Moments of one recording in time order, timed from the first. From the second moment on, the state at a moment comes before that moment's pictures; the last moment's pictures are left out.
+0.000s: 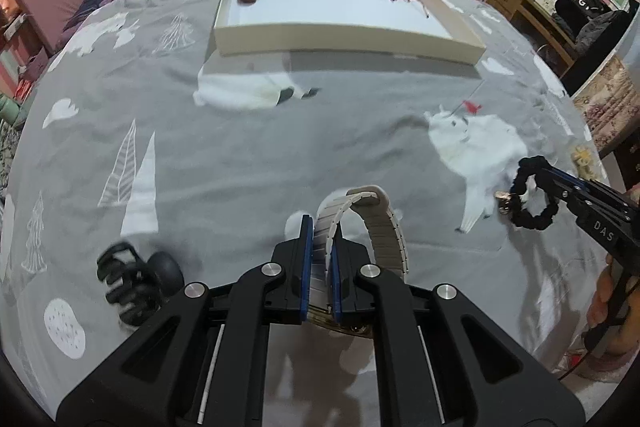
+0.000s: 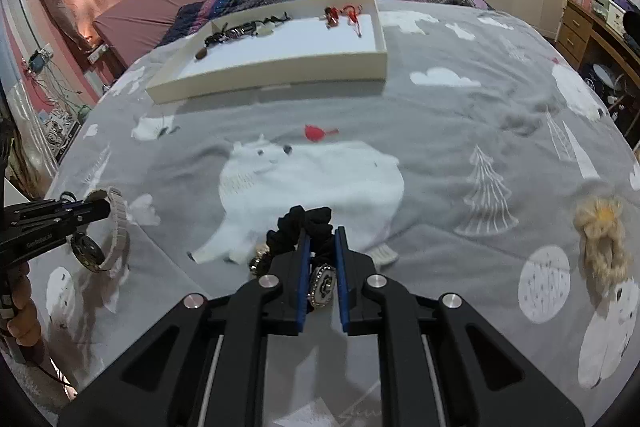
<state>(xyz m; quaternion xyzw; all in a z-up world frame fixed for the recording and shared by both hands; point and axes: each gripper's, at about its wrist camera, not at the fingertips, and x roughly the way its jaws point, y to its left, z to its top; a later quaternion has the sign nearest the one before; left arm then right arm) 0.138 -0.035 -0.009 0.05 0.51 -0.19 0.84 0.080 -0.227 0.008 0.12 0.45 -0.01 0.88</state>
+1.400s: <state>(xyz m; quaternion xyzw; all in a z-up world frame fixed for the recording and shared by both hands) 0.434 -0.109 -0.005 0.01 0.53 -0.19 0.83 0.388 -0.237 0.040 0.09 0.43 0.00 0.90</state>
